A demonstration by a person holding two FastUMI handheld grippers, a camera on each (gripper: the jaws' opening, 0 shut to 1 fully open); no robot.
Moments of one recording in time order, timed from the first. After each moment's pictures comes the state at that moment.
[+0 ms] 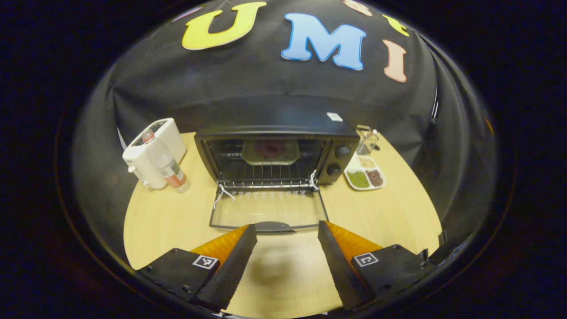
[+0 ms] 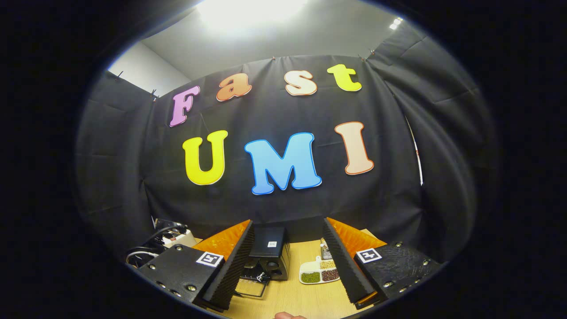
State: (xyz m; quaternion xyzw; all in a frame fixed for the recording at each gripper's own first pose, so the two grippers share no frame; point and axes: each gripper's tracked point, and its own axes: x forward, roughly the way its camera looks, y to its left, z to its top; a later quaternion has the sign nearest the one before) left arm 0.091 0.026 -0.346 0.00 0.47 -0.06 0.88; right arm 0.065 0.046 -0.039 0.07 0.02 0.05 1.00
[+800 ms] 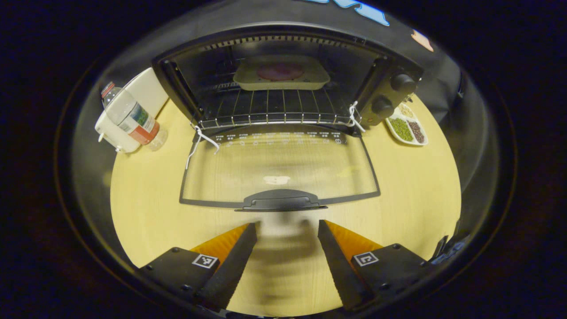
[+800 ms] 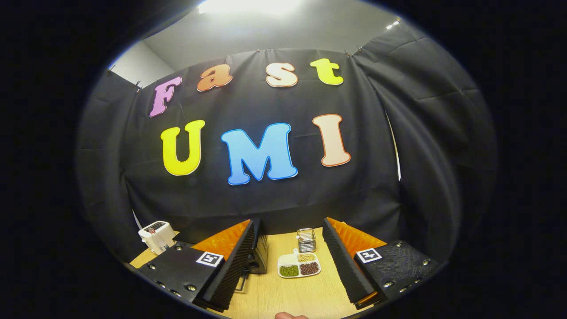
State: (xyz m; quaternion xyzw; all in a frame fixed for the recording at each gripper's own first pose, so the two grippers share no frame) left arm 0.085 0.046 -0.475 0.02 0.62 -0.04 0.79; right arm 0.066 0.014 -0.061 0.06 0.06 -0.02 1.00
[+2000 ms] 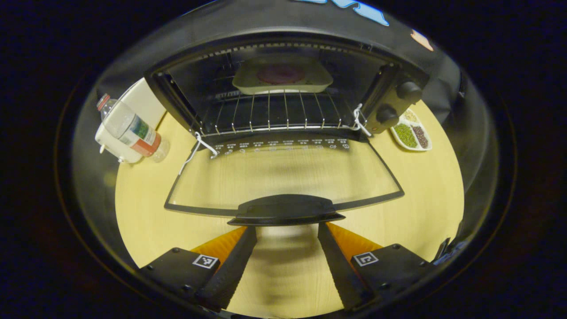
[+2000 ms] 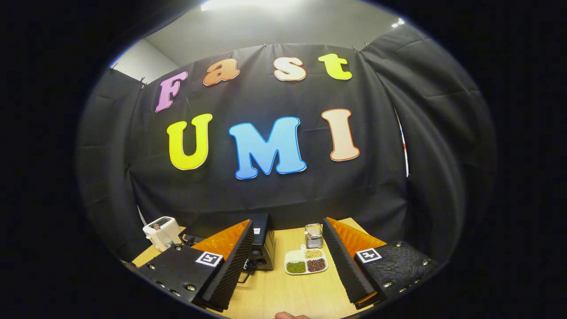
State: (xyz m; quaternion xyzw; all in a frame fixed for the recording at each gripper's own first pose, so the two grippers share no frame) left arm 0.096 0.047 -0.463 0.02 0.60 -0.04 0.80; right arm 0.075 0.025 -0.069 0.06 0.08 0.01 0.99
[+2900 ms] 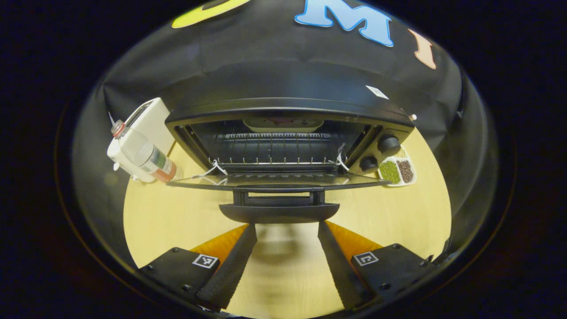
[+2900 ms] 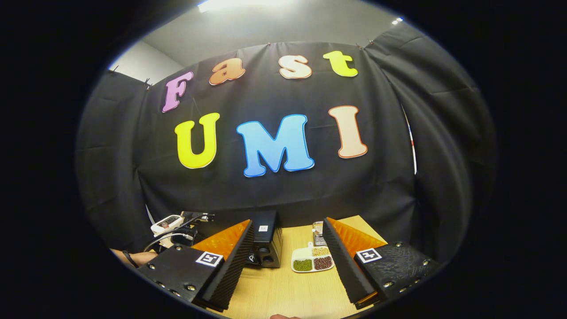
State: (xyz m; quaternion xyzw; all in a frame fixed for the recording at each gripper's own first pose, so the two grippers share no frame) left arm 0.120 0.039 -0.414 0.01 0.54 -0.02 0.84; right arm 0.072 0.026 -0.070 0.07 0.09 0.04 0.99
